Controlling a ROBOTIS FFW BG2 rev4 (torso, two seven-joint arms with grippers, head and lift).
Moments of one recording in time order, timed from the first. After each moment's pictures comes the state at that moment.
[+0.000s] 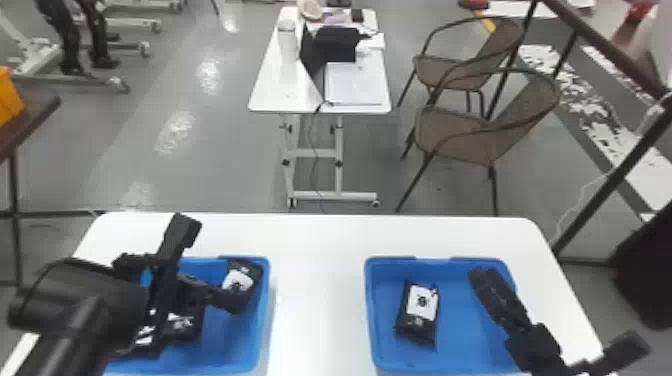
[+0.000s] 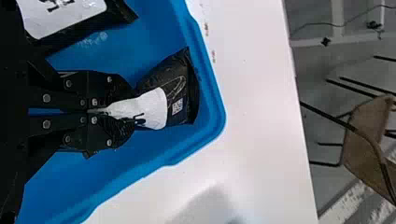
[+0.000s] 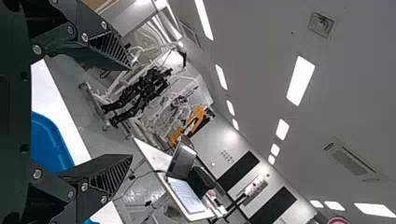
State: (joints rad) left arm -0.20 0.24 -0.09 -1.32 -0.19 0.82 -0.82; right arm 0.13 0.00 -0.35 -1.17 -0.66 -0.05 1.03
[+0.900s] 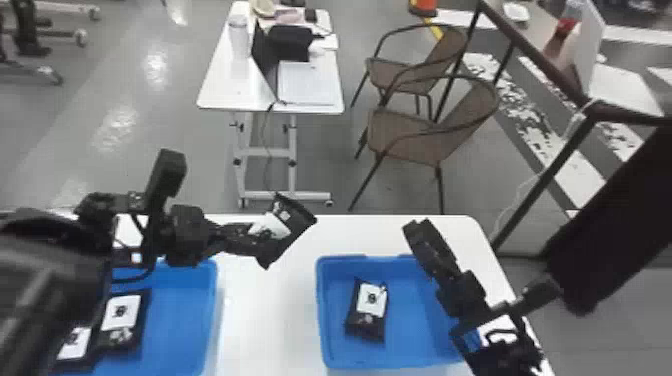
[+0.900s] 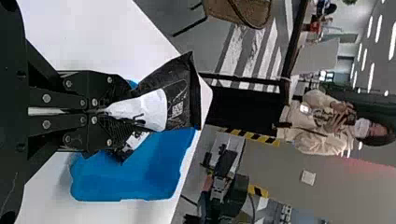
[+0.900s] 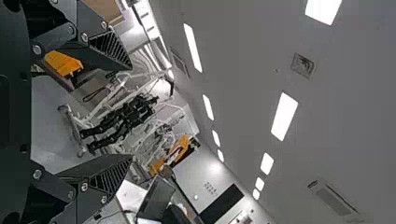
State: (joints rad) left arm -0.28 0.21 -0.18 -1.39 -0.11 0.34 -1.21; right arm 0.06 0.00 -0.27 -1.27 -0.68 -0.05 1.04
